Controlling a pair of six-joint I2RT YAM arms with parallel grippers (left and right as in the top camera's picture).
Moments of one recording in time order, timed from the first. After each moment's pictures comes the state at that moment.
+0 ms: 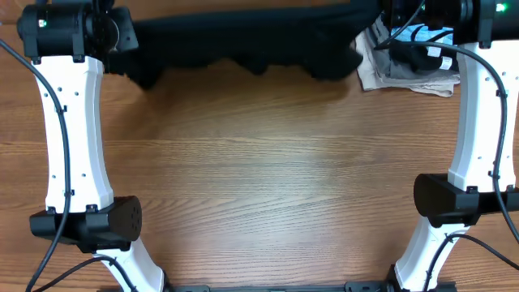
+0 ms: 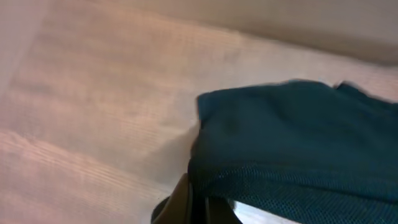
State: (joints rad) left arm 0.03 1.95 2.40 -1.38 -0.20 -0.23; right arm 0.02 2.07 2.66 -1.35 -0.31 -0.07
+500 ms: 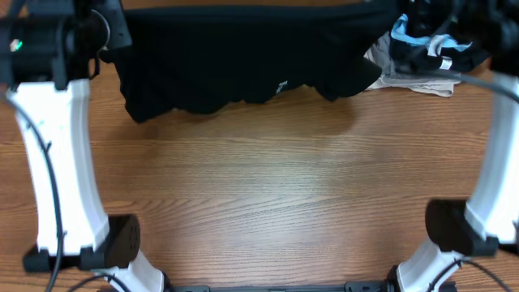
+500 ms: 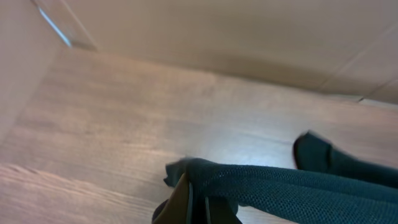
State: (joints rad) left arm 0.01 1.82 2.50 -1.40 -0.16 -0.19; right arm 0.00 1.87 2.67 -1.46 -0.31 -0.02
